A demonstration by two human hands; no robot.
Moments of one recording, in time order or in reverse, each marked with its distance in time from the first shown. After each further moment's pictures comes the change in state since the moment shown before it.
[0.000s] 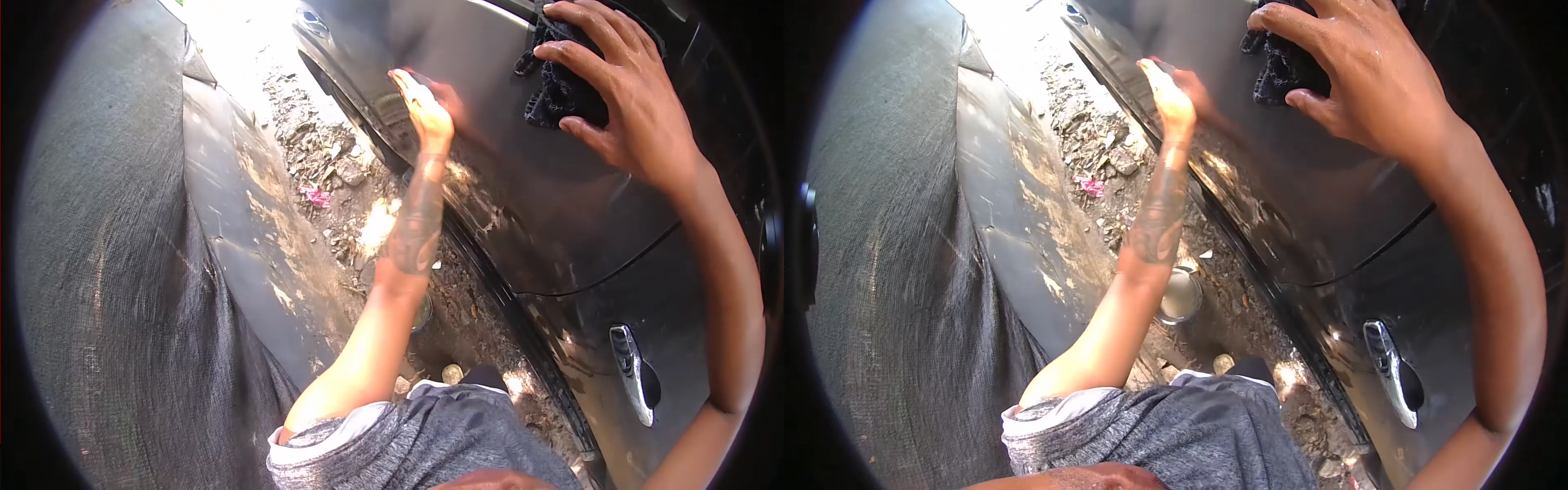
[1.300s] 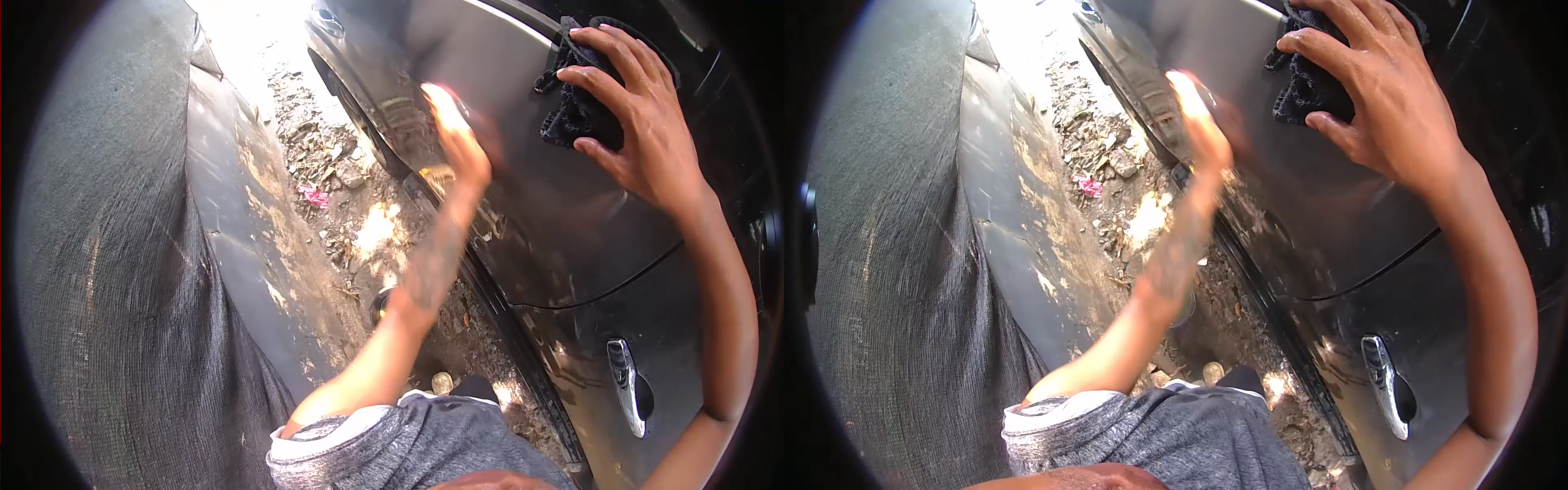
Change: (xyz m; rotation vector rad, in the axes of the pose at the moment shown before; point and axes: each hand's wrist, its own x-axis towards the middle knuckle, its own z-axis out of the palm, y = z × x) left_hand -0.017 0.065 0.030 0.047 0.082 0.018; right_hand 0.001 0.001 0.018 -0.024 0.140 0.017
